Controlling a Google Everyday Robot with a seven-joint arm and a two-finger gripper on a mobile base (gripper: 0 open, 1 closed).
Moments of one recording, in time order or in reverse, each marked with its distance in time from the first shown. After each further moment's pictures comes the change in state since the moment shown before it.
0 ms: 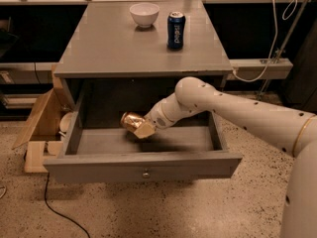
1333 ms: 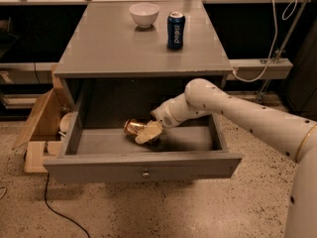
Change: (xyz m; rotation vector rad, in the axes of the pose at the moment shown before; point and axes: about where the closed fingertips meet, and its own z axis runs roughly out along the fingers) arm 0.008 -0.015 -0.001 -0.021 -0.070 0.025
